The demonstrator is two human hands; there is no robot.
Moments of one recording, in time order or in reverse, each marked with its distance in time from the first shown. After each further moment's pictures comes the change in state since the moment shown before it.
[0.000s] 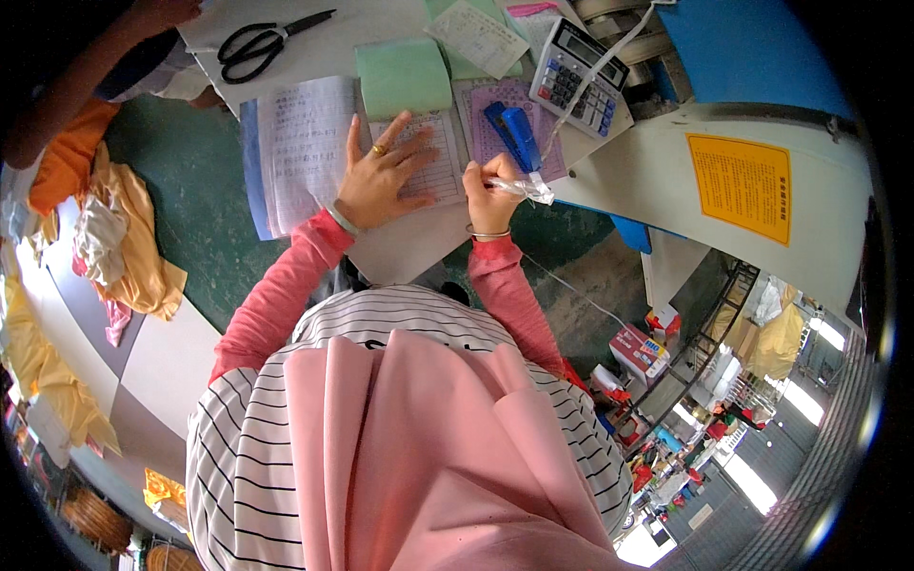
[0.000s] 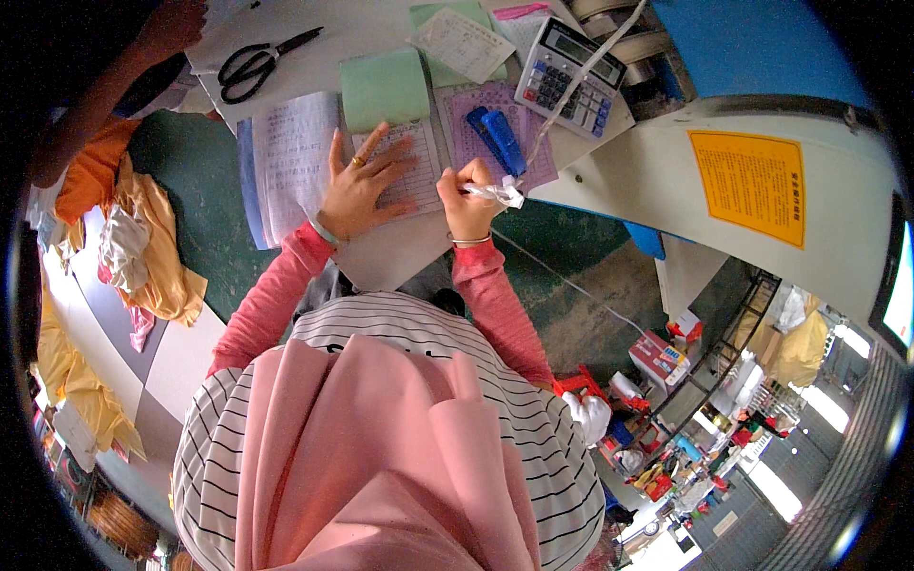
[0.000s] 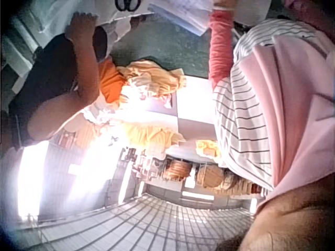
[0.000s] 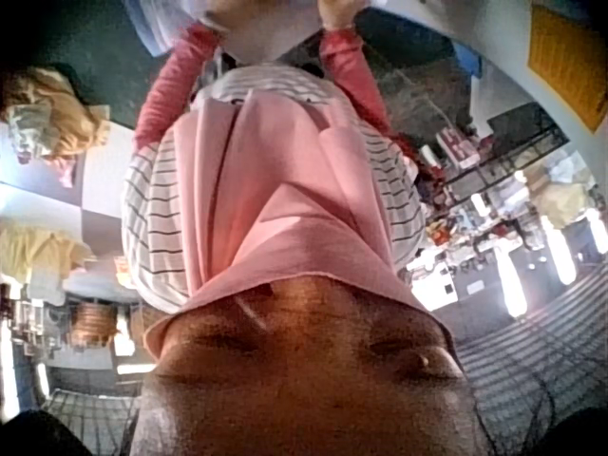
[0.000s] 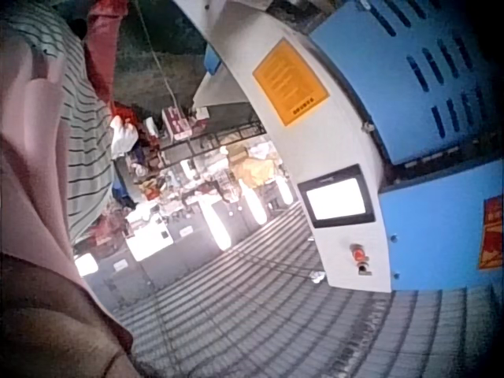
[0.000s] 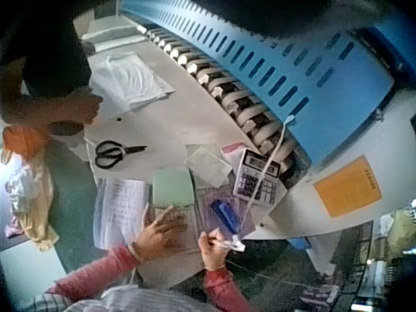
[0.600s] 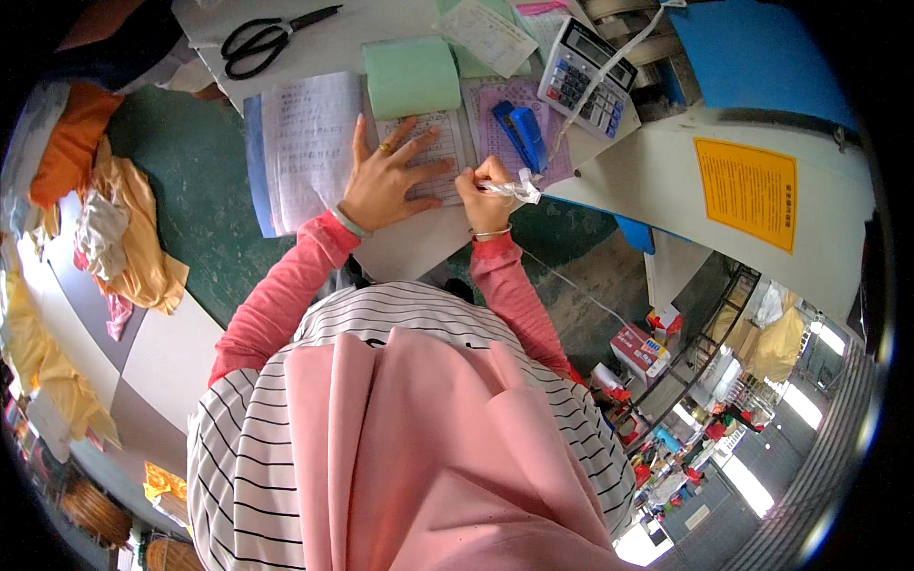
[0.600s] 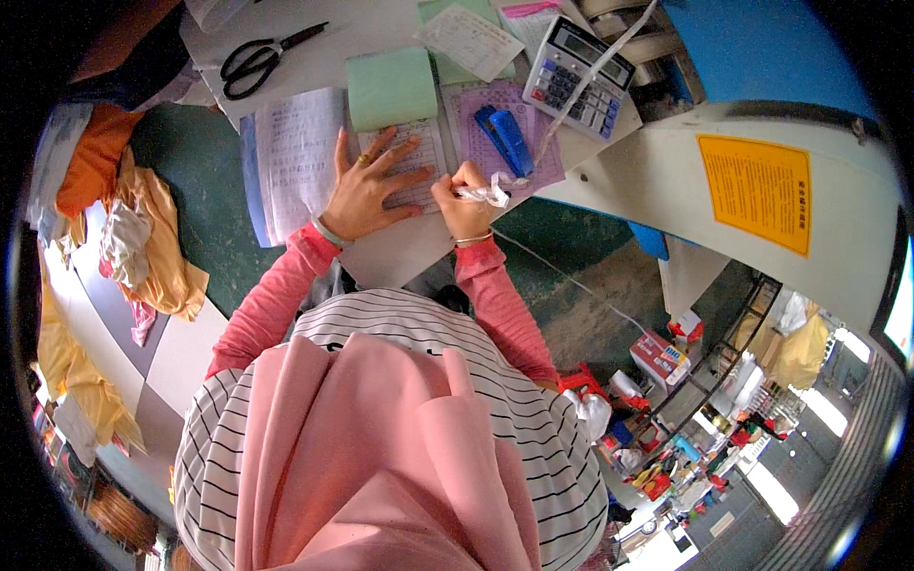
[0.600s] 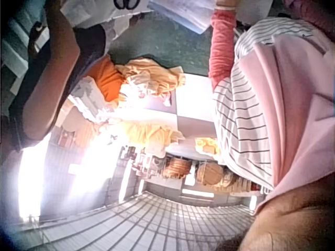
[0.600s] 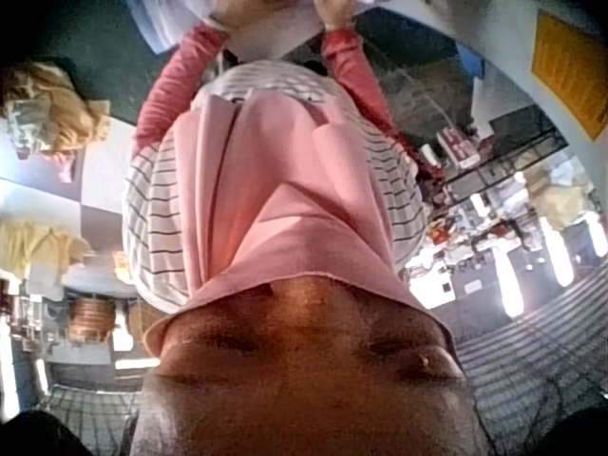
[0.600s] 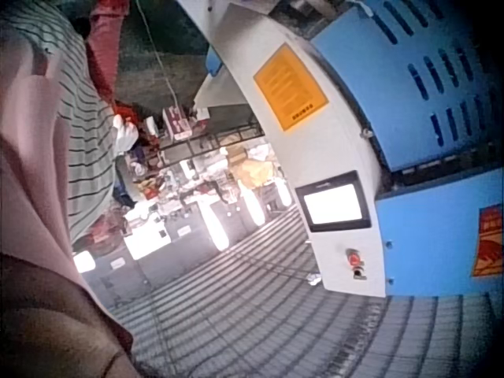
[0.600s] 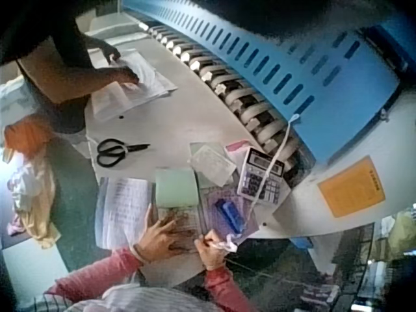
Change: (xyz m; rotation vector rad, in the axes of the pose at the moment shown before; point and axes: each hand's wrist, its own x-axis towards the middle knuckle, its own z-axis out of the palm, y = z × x) left_hand -0.002 0.004 -0.003 -0.063 -0.037 -0.015; right_hand -0.007 -0.001 0.006 -0.120 -0.106 0.048
